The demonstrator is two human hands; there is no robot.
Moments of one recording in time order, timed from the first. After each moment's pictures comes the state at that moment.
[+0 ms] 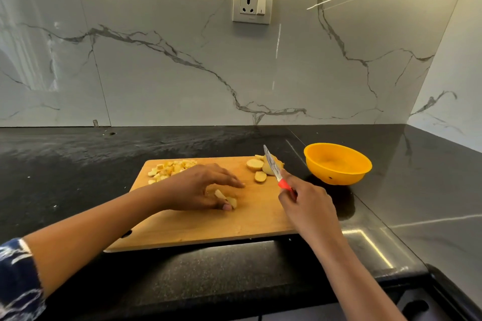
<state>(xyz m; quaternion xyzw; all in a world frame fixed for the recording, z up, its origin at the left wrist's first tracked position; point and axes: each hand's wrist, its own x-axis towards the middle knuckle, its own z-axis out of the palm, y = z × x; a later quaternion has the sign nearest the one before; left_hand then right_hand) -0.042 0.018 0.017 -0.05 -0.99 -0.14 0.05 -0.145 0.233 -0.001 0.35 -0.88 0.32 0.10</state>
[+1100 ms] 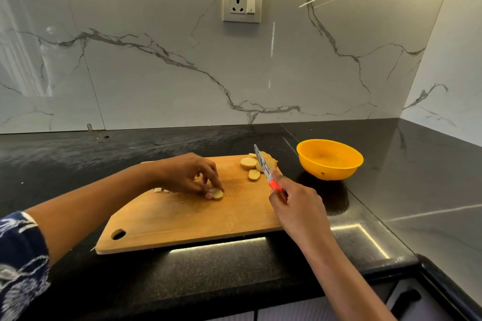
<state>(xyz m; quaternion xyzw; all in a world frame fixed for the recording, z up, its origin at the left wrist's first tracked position) -0.061 -0.010 0.032 -0.04 -0.98 -0.17 -0.06 -0.137 0.238 -0.005 0.35 -0.87 0.35 0.08</state>
